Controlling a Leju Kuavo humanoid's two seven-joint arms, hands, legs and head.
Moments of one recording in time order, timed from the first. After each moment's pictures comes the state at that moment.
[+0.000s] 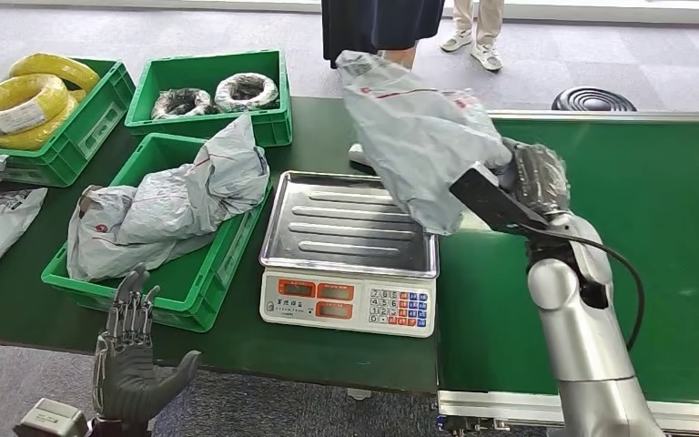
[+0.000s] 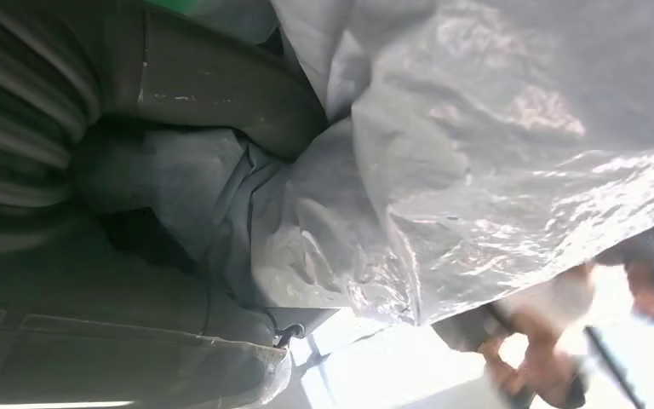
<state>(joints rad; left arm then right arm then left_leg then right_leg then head) 0.26 -0.12 -0.10 -1.76 0.00 0.04 -0.68 -0.59 -0.09 0.19 -1.28 0.85 -0.01 -0.08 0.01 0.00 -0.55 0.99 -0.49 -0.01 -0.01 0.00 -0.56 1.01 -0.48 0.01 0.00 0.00</state>
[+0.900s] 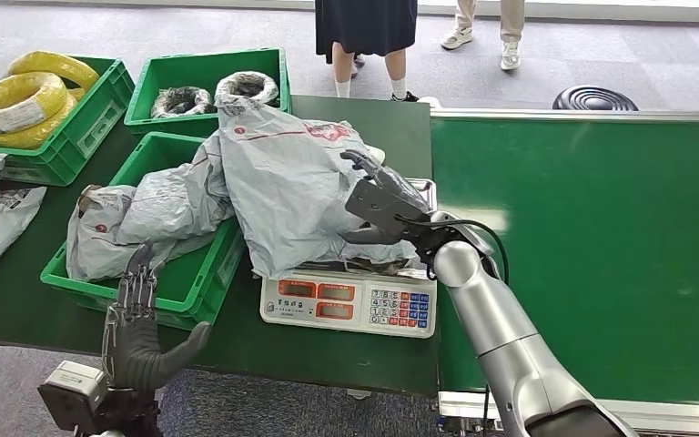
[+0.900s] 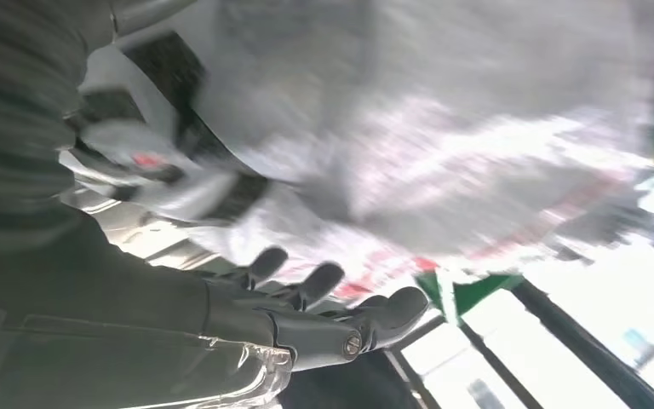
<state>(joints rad) 0.16 -0.12 -0.11 -1.74 -0.08 0.12 -0.60 -0.71 0.11 0.37 -0.97 0.52 0.21 -0.23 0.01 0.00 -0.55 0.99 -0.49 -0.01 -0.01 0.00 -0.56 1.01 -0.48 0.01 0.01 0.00</state>
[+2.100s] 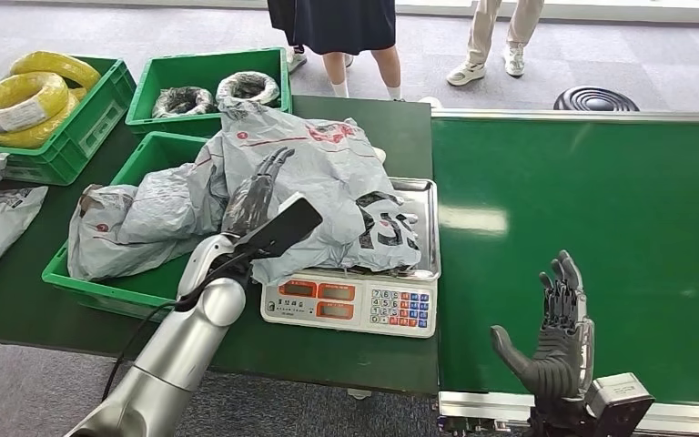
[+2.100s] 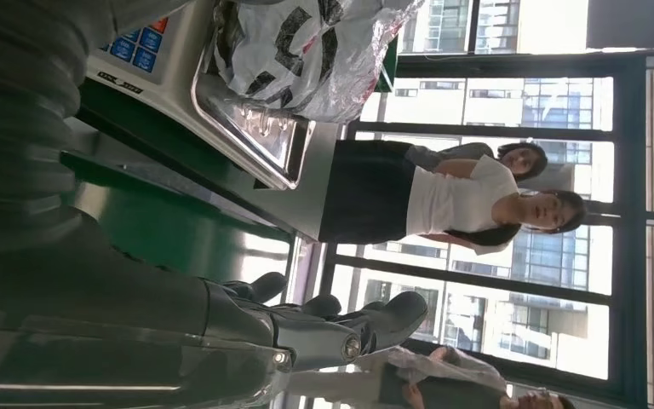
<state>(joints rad) -0.58 -0.17 -0.38 -1.07 -0.73 0.20 -0.08 0.14 -0.01 0.04 -1.64 -0.01 -0.11 -0.64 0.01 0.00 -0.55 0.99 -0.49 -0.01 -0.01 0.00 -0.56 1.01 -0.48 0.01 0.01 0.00</state>
